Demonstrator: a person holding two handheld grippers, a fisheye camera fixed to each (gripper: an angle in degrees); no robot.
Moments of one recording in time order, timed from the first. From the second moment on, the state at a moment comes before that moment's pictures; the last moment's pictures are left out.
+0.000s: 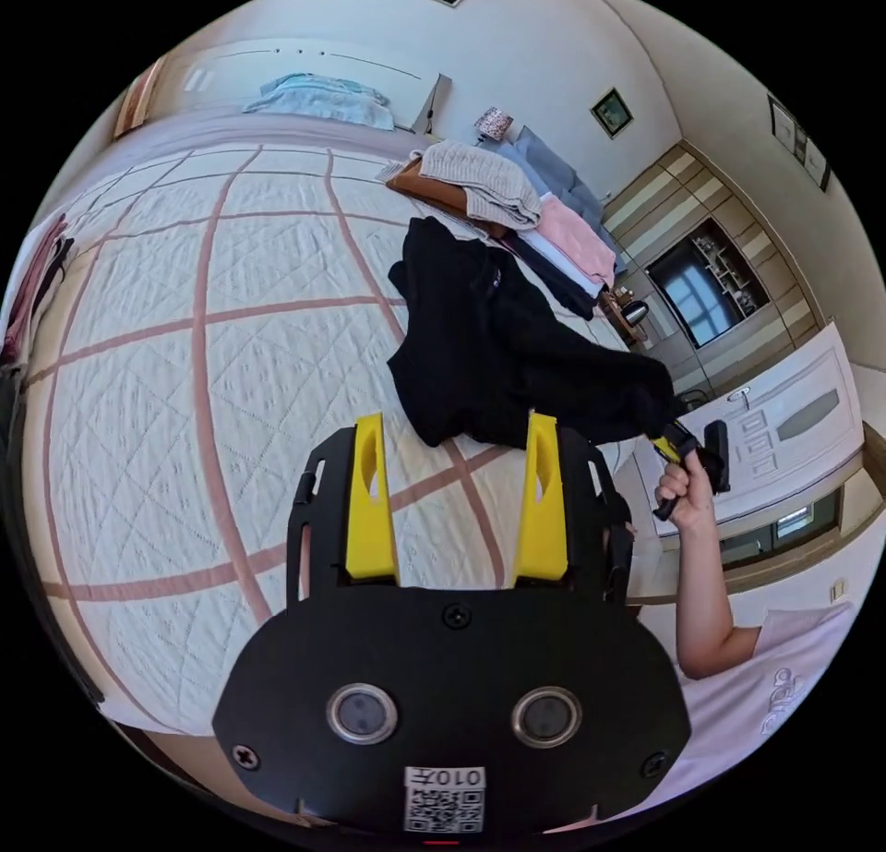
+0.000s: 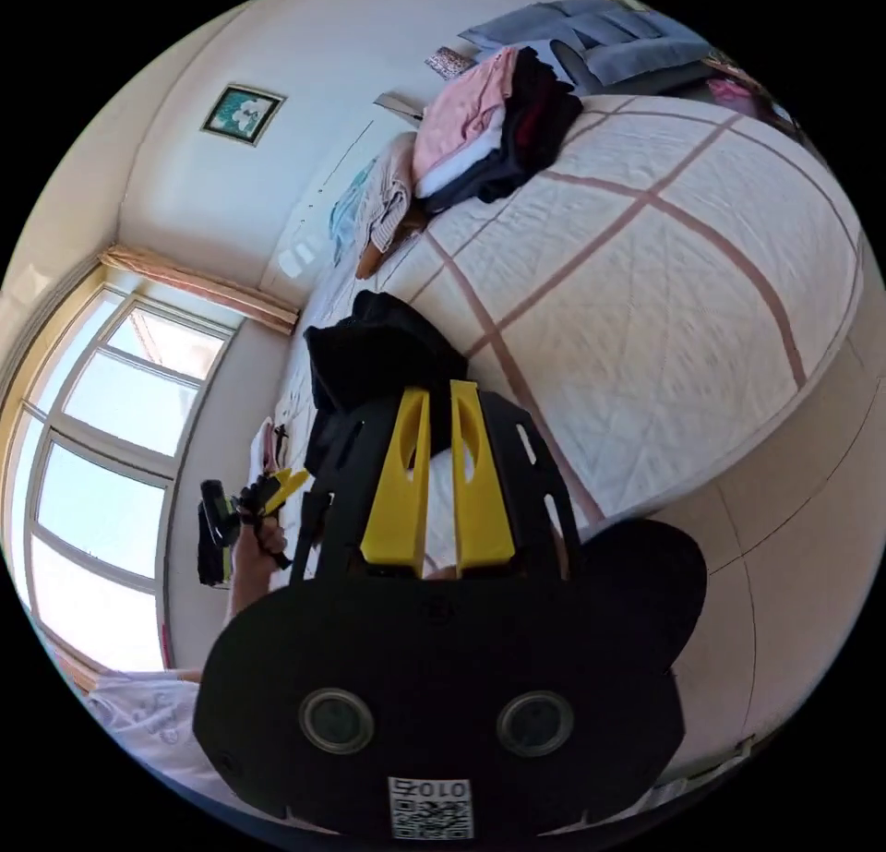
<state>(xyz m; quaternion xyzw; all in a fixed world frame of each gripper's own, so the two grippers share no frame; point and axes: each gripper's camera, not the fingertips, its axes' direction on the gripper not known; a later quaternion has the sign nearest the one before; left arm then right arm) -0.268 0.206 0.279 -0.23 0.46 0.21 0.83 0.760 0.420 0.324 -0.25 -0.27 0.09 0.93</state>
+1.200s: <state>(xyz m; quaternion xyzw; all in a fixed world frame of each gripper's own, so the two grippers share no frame) -0.252 0.099 0.260 -0.20 0.54 0.26 0.78 0.476 0.446 0.290 -0.16 -0.15 -0.40 0.89</state>
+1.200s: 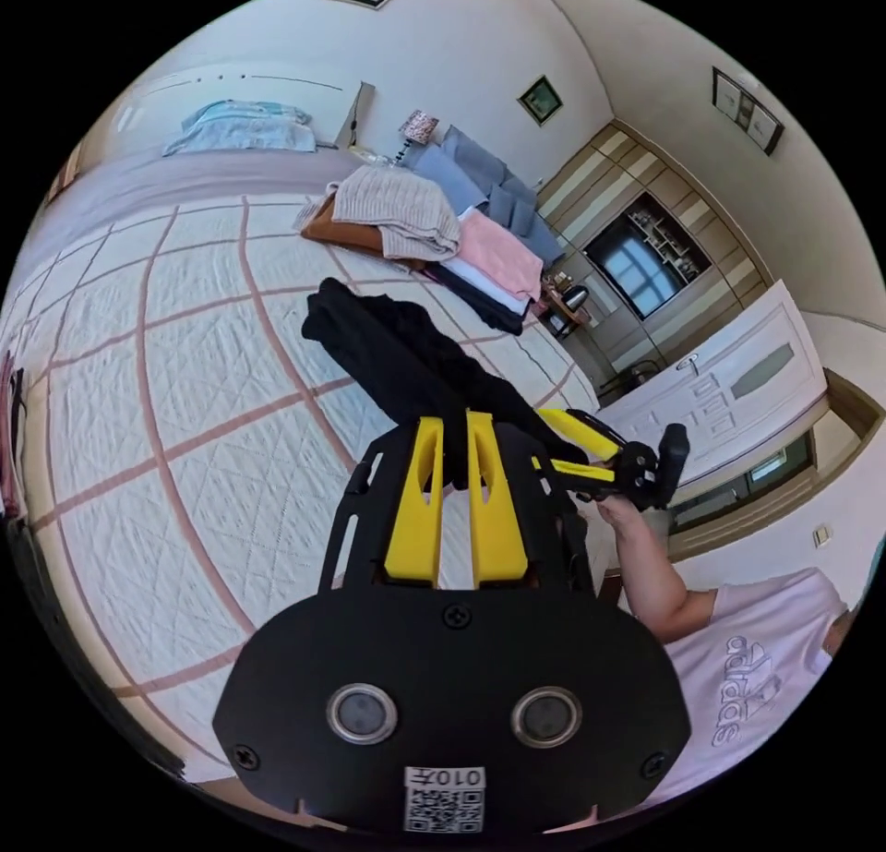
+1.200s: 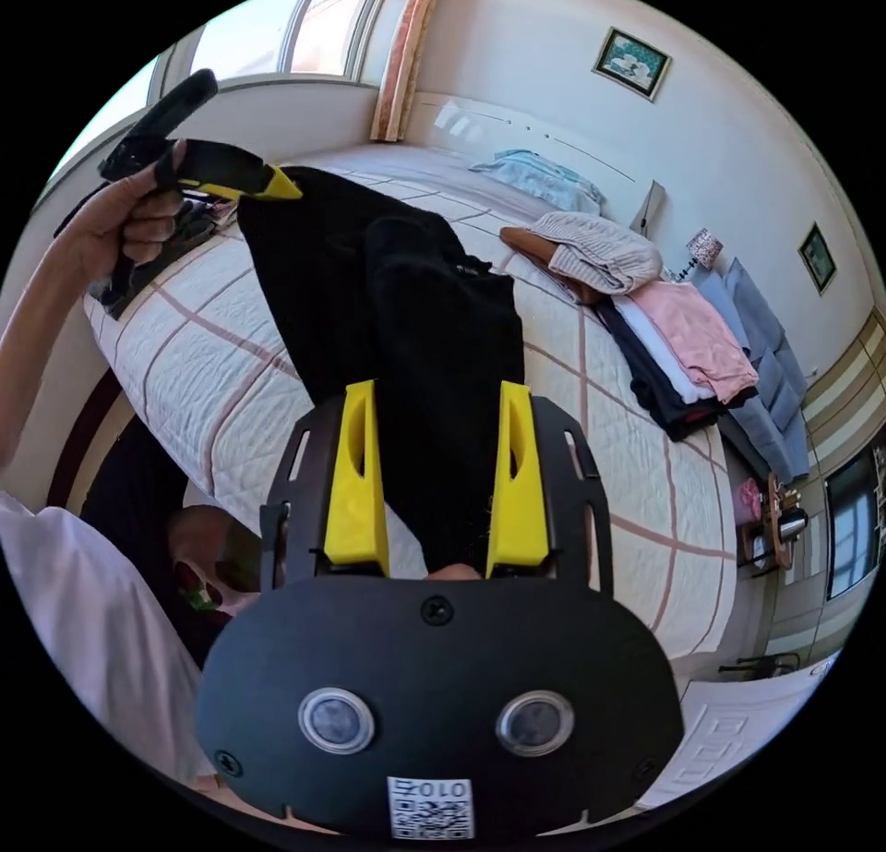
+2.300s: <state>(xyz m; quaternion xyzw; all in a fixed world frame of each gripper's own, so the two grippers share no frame) -0.506 0.186 0.286 -0.21 0.47 0.17 0.84 0.483 0.354 0.331 -0.25 -0.30 -0.27 0.88</state>
